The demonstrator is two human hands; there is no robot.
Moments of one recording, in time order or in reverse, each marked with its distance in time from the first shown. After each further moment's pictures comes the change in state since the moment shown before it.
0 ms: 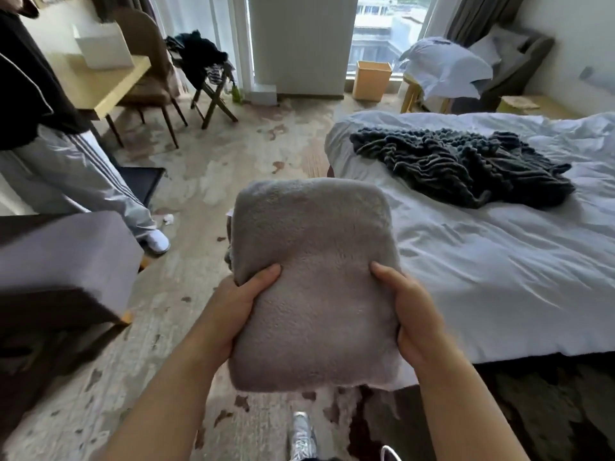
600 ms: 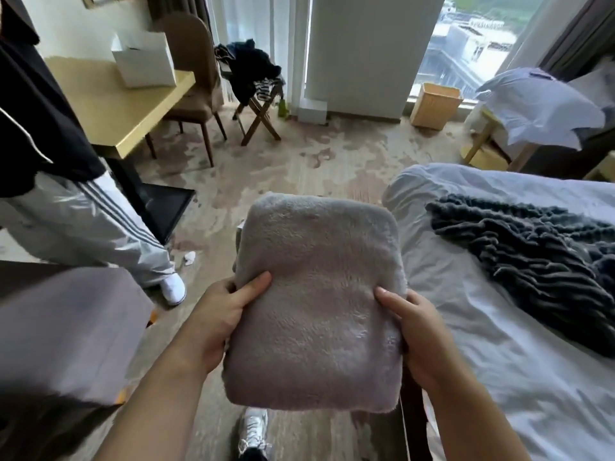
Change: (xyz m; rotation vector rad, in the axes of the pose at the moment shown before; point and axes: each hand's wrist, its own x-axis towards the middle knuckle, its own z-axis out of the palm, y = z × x) left_hand 0.389 0.183 -0.137 -0.083 0.150 -0.008; right_hand 0.406 -0.092 0.212 -0.186 -0.099 0.050
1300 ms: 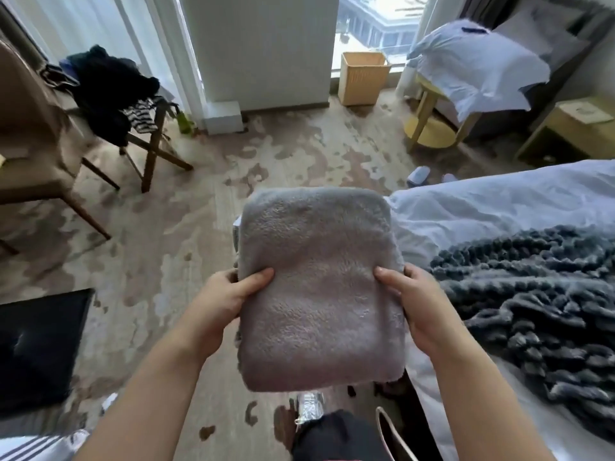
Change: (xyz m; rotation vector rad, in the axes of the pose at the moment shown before) left_hand 0.552 0.211 0.179 0.280 -0.261 -0.080; right_hand 0.506 -0.207 -0.035 0.077 0.273 -0.002
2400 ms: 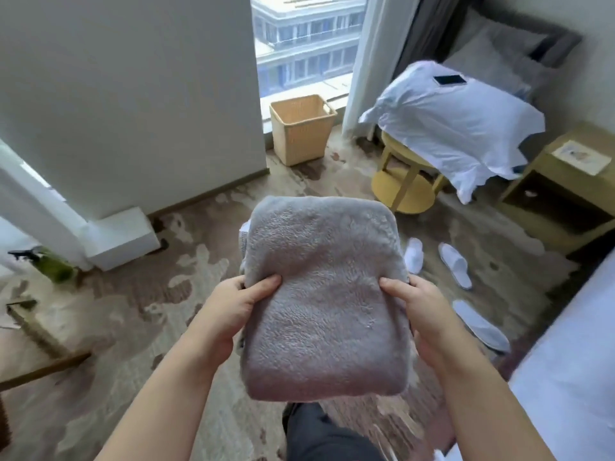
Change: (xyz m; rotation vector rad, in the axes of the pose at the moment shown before) left_hand 0.859 0.446 0.084 0.133 -0.301 -0.040; right_hand 0.807 -0.358 0.105 0.161 0.372 0.055
